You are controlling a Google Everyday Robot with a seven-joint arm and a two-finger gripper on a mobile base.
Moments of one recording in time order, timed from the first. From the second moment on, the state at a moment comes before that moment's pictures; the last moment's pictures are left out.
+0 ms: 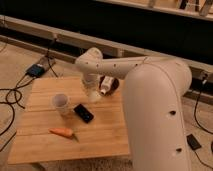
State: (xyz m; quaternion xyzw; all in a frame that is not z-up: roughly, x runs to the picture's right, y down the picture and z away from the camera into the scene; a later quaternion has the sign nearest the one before) arm -0.093 -0.001 0.844 -0.23 0.09 0.47 0.85
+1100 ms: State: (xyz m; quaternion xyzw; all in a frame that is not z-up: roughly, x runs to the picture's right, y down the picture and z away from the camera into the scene) arm -0.217 -0.060 0.777 -0.21 -0.09 0.45 0.87
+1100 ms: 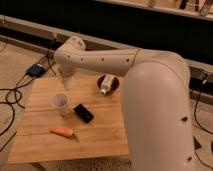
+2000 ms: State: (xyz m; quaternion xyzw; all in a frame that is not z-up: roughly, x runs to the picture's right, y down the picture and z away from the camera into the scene) arm -0.257 -0.017 0.763 -0.23 -0.14 0.43 0.86
